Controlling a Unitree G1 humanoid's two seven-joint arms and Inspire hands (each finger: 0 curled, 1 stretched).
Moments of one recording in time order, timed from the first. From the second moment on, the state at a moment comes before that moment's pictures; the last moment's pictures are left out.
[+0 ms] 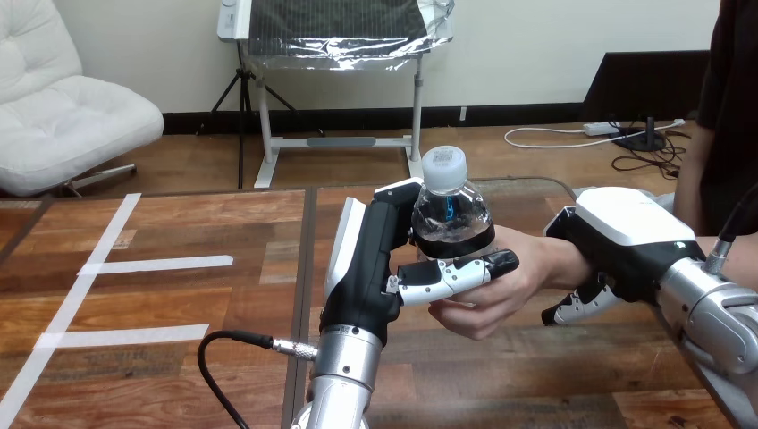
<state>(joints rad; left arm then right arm) -0.11 -0.04 -0.43 0.13 0.23 -0.20 0.29 -0.32 -0.74 0.27 0.28 -0.63 -0.15 0.19</state>
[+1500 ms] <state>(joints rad) -0.11 -0.04 -0.43 0.13 0.24 -0.19 0.28 -0.32 -0.74 0.27 0.30 -0.66 -0.16 0.17</state>
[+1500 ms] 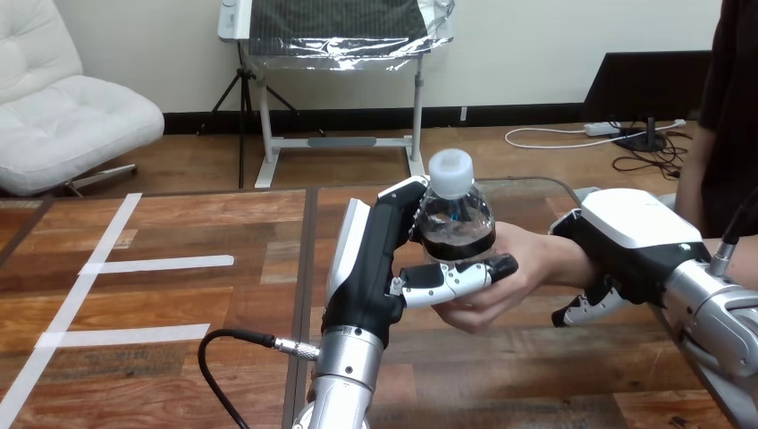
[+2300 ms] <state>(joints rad) -0.11 -0.03 -0.45 0.11 0.36 -0.10 0.28 -0.32 -0.74 0.27 0.32 -0.67 -0.16 0.14</state>
